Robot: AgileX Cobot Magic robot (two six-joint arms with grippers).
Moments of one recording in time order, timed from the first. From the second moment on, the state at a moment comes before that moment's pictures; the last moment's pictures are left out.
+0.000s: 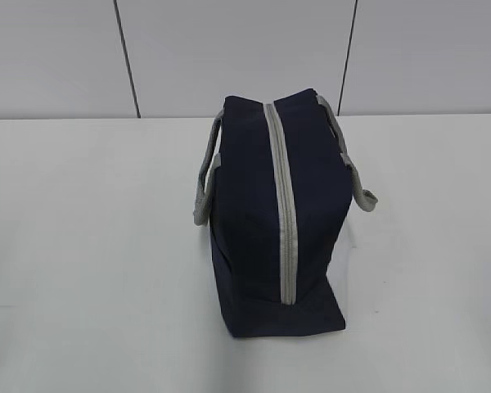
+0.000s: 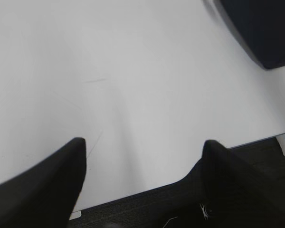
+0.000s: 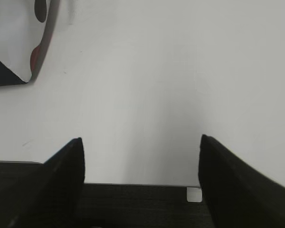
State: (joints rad) left arm -0.38 0.22 -0.53 0.11 1.11 -0.15; right arm -0.04 0.15 -0.50 0.01 1.16 -0.05
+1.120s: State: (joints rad) left arm -0.18 0.11 -0.53 0.11 1.11 -0.15; right arm -0.04 -0.01 -0.50 0.02 1.14 -0.05
